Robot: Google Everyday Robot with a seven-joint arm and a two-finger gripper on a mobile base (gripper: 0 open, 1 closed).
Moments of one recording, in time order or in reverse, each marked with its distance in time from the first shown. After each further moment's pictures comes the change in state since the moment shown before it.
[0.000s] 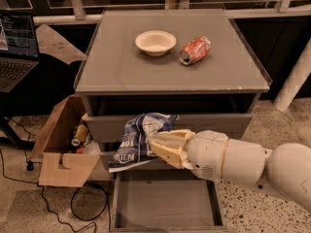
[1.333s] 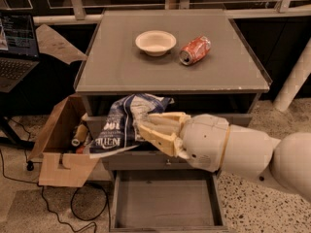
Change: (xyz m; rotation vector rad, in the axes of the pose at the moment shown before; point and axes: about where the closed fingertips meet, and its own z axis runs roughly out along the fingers) arm -0.069 0.028 -0.002 -0.031 -0.121 -0.090
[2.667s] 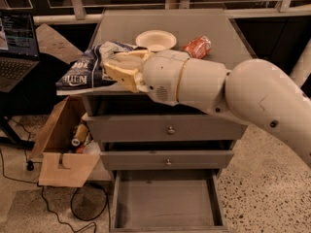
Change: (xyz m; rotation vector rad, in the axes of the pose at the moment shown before) arm -0.095 -0.046 0.087 0.030 -0.043 -0.142
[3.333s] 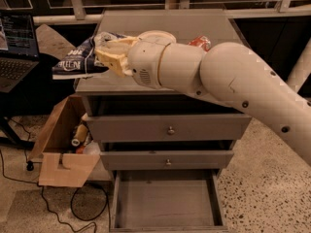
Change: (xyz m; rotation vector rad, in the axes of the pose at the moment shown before) arm -0.007 -0.028 0.037 0.066 0.039 -0.014
